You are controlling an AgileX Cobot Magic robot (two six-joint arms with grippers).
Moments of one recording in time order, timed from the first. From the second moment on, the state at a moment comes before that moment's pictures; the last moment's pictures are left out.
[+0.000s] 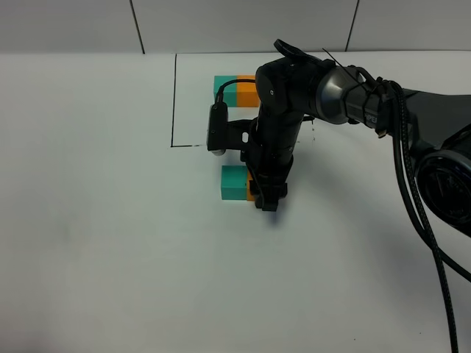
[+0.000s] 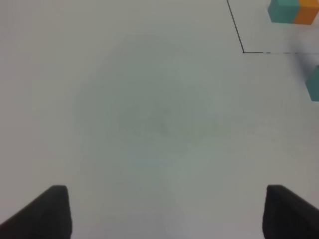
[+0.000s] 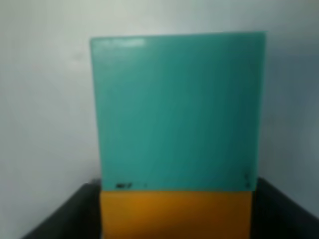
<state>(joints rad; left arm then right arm) -0.03 0.00 -0.50 -0.02 1.05 0.00 0.58 2.32 -1.77 0.11 0.99 -0.98</state>
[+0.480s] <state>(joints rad) -0.03 0.00 -0.50 -0.02 1.05 0.00 0.46 2.17 -1.76 0.11 1.07 -0.70</state>
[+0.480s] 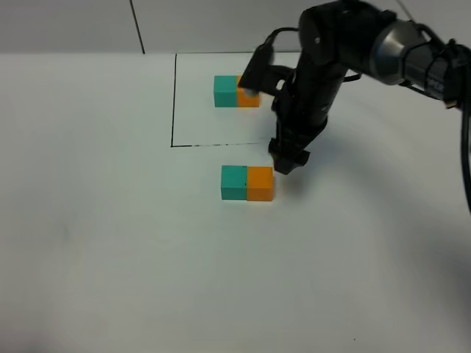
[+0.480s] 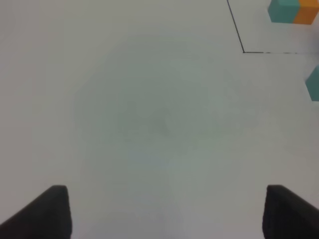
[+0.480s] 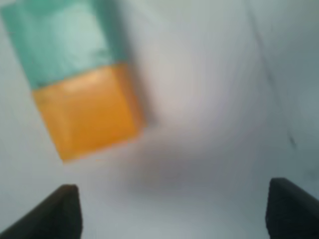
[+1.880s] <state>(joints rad) -0.03 0.00 -0.50 -0.02 1.05 0.00 0.04 1.02 -0.95 0.10 0.89 -0.10</state>
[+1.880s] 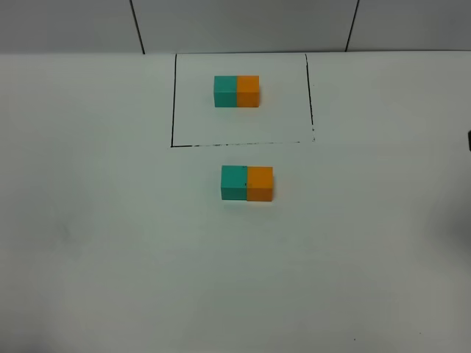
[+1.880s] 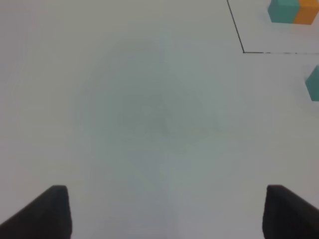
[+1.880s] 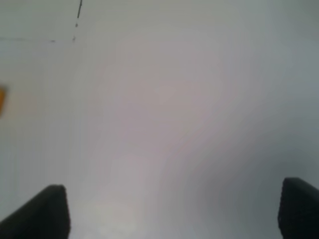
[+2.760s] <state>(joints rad) -0.03 0.00 -0.50 -0.02 1.05 0.00 0.04 0.18 -0.50 0.09 1.04 -0.02</state>
